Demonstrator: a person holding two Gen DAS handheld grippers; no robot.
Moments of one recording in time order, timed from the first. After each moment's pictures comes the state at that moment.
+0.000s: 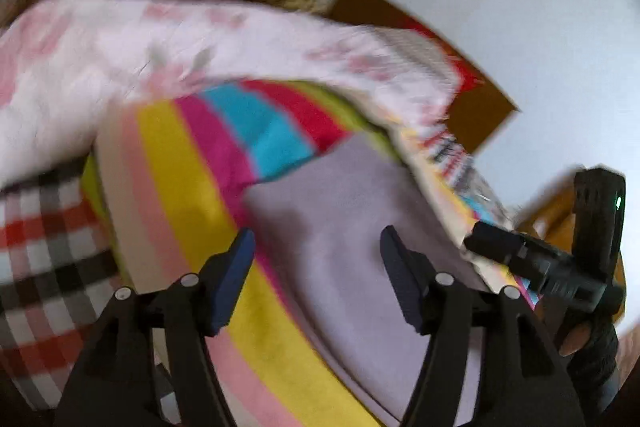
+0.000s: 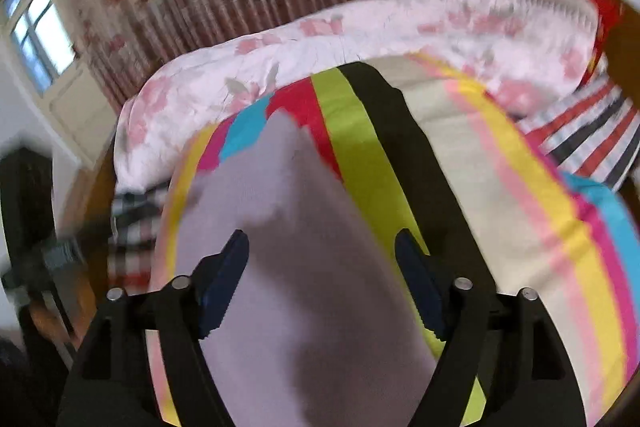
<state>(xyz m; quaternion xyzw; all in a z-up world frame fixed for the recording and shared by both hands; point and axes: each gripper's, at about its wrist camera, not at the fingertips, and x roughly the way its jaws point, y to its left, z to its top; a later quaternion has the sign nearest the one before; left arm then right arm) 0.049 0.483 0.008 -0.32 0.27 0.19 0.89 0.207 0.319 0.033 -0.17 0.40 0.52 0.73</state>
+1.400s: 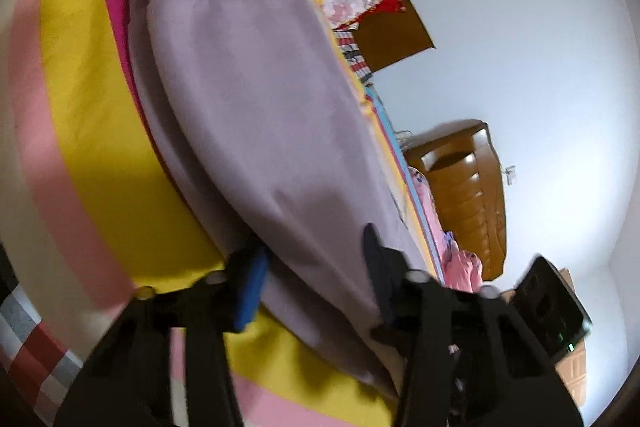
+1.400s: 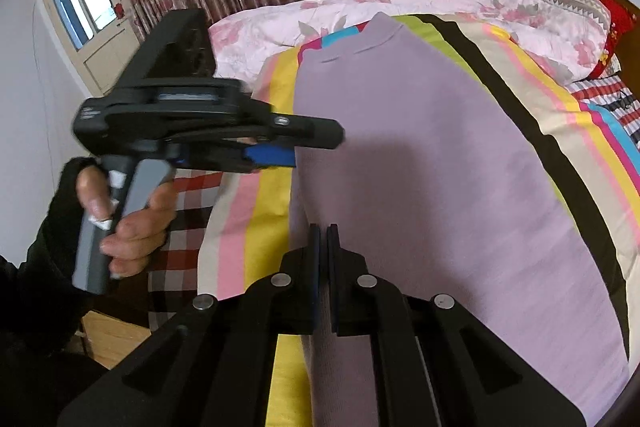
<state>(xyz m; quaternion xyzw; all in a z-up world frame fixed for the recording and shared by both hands) 0.036 0.417 -0.064 -0.49 0.34 -0.04 0.80 0.073 0.224 0.000 -0.18 0.40 0.56 0.70</state>
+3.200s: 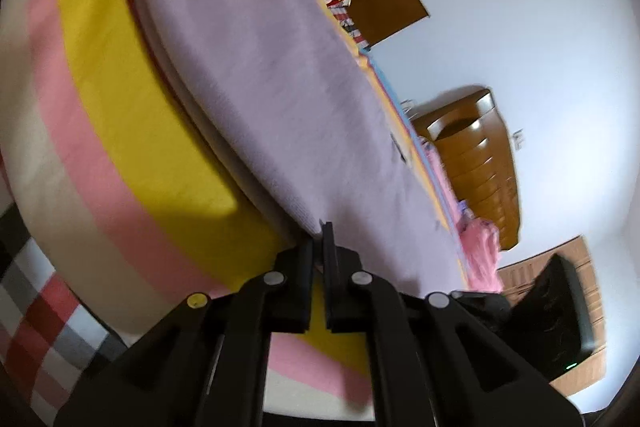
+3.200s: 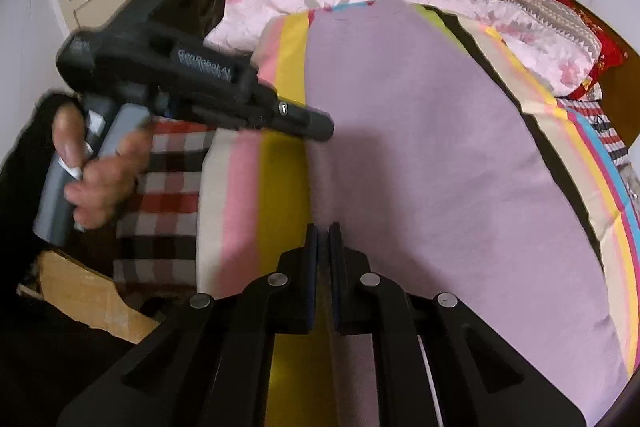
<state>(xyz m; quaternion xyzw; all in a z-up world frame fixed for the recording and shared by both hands) 0.002 0.379 -0.066 -0.45 0.36 -0.06 0.81 0.021 0.187 -0.020 -0.27 0.37 0.53 0.72</state>
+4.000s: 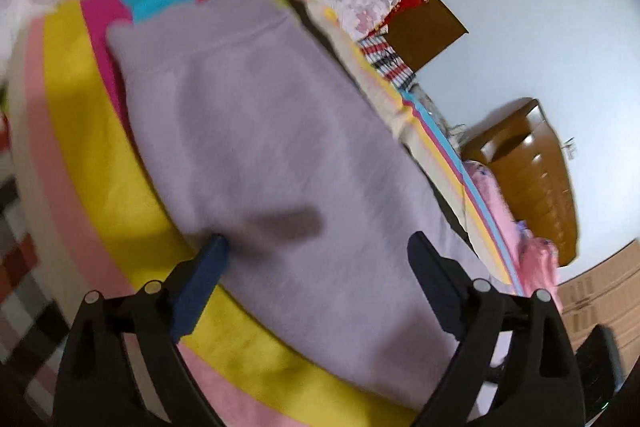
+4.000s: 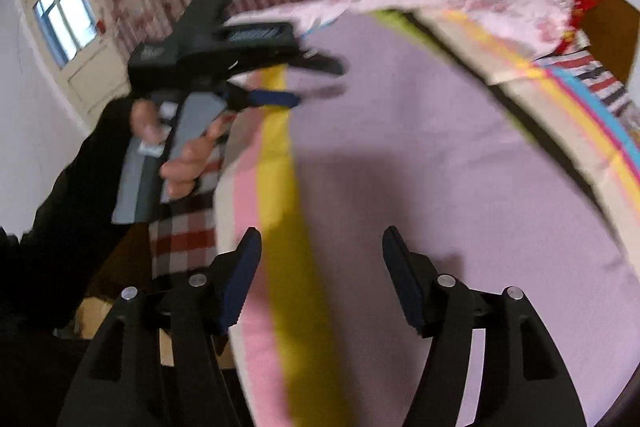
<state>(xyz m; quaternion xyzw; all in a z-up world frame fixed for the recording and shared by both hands) 0.053 0.402 -0.021 -0.36 0.36 0.06 0.86 0.047 0.140 0.010 -0.15 0.40 0.52 0.74</state>
